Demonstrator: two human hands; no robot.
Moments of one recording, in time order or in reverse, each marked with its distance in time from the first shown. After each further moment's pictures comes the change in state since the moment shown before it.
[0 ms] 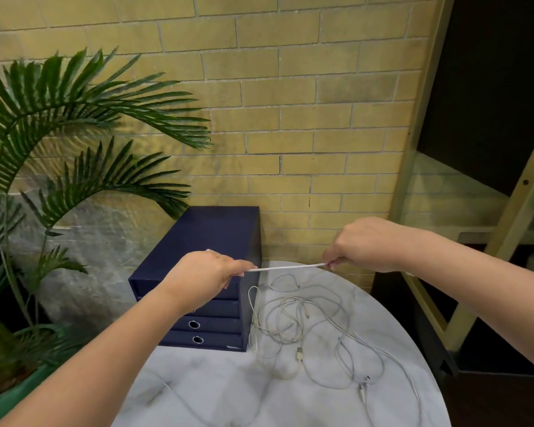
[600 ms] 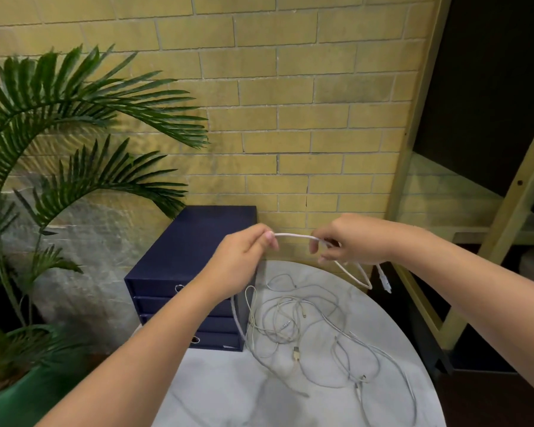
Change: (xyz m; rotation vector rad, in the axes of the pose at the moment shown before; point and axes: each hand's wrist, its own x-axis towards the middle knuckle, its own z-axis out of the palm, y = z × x) left_hand 0.041 0.064 -0.029 -0.785 0.185 -0.378; right_hand 0.004 -0.005 -0.009 0.453 0.000 0.162
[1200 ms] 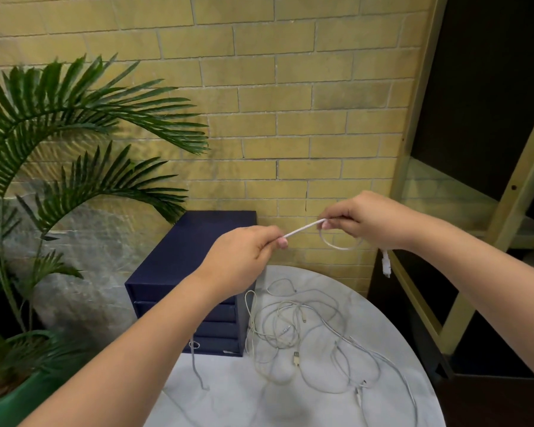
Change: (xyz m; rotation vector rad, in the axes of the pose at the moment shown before) left_hand 0.007 0.021 -0.011 0.391 -0.033 0.172; right_hand -0.016 0.010 -0.025 0.061 0.311 -0.007
